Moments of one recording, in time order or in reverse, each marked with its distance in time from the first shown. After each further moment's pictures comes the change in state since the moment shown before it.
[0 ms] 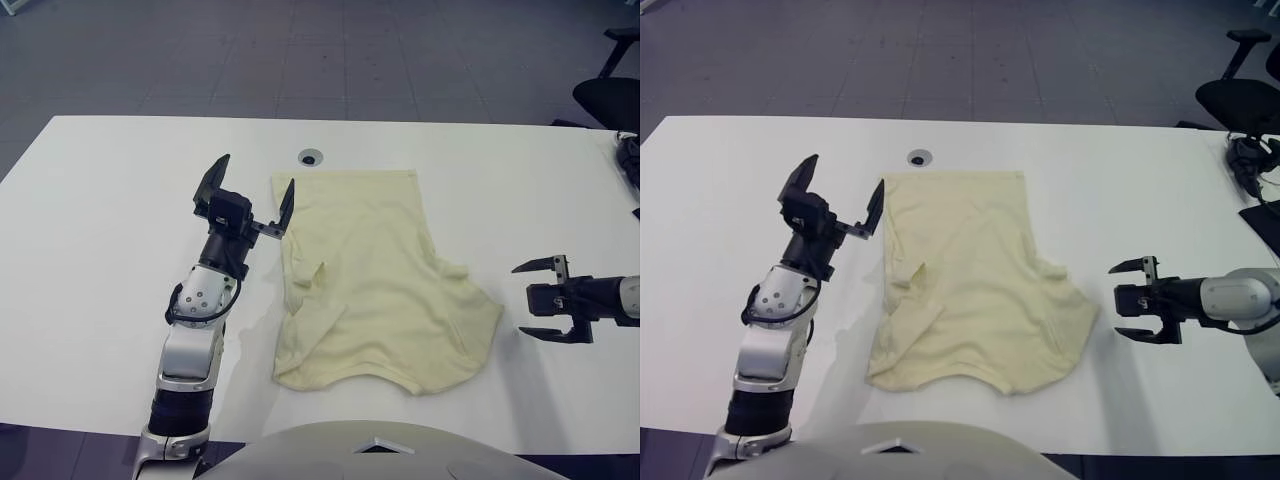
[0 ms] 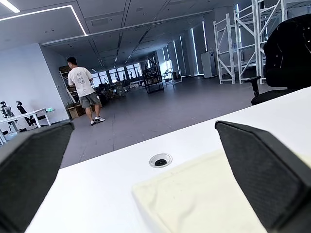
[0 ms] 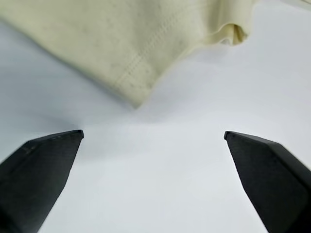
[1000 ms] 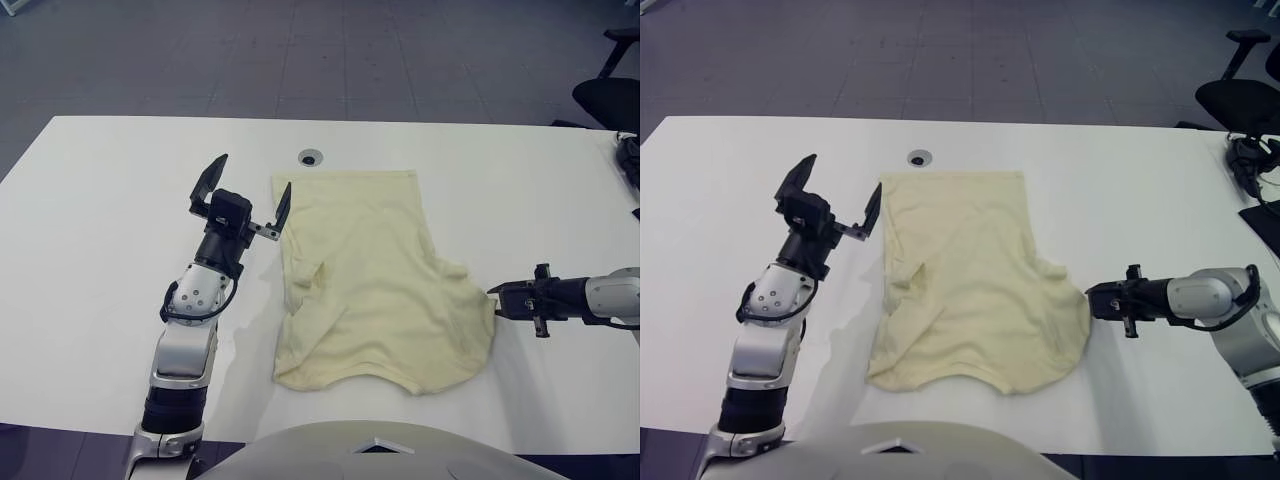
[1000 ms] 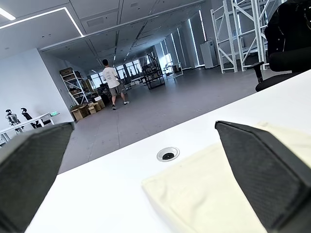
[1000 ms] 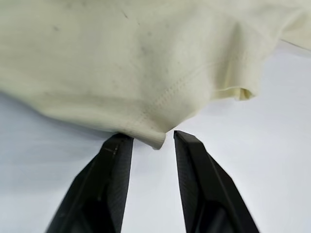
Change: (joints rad) left arm -0.012 0.036 0.019 0.028 0.040 -0.003 -0.024; right arm -0.033 0.031 0.100 -0.051 0.015 0.029 -0.032
